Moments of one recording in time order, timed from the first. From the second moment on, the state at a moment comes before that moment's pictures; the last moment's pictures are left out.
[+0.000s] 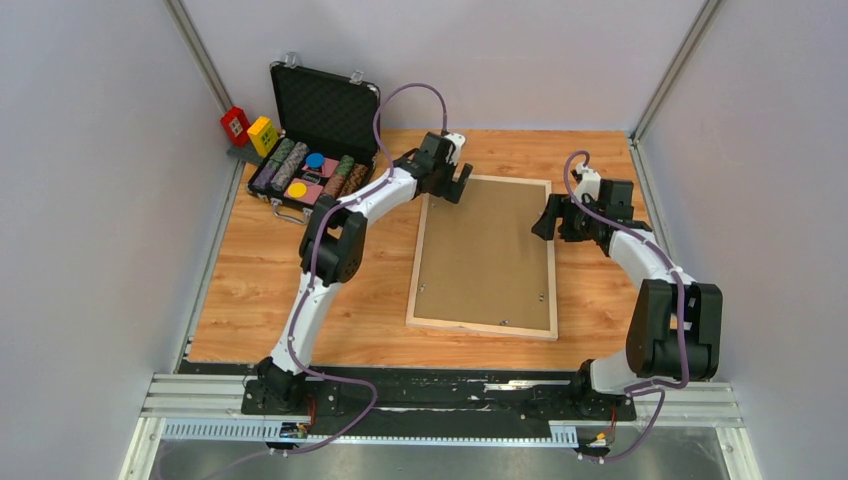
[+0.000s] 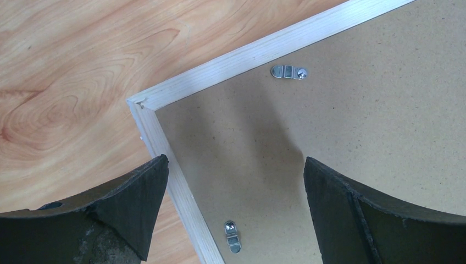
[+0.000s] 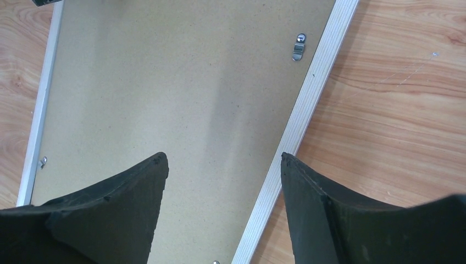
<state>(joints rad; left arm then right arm) -0.57 2.42 2.05 -0.39 -0.05 -0.05 -0.09 1.47 0.90 -0.21 -0.50 0.01</state>
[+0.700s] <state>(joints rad) -0.54 2.43 2.06 -0.38 0.17 -0.12 -0.10 1.48 0.88 -0.21 -0.50 0.01</state>
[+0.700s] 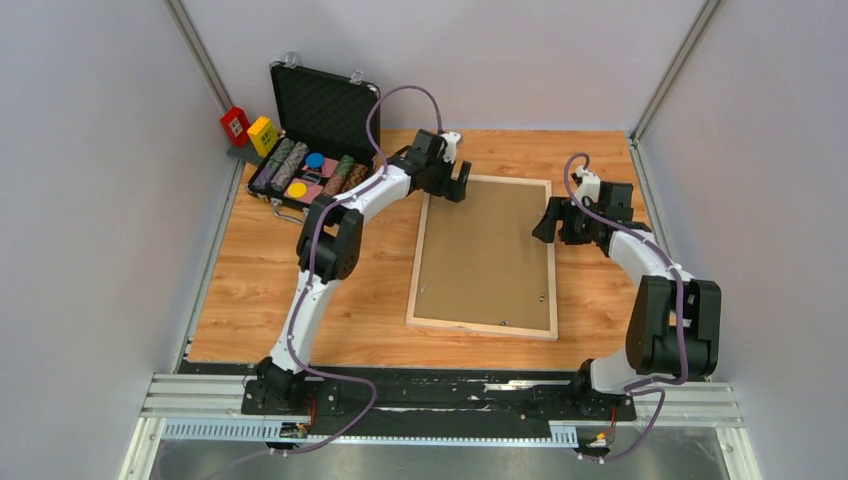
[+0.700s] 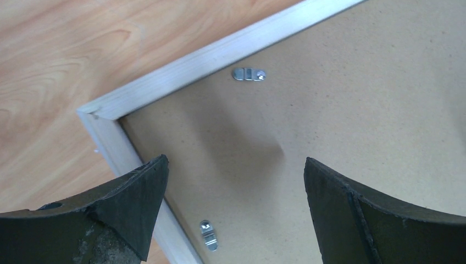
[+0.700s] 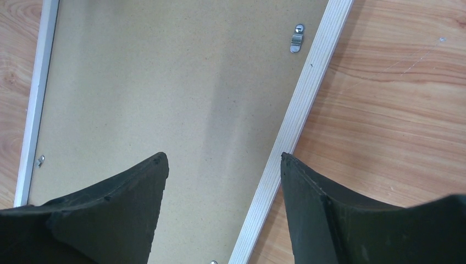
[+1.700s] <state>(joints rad) -0.53 2.08 1.79 -0.46 0.25 -0.14 -0.11 1.55 0.88 -0.20 -0.37 0.01</state>
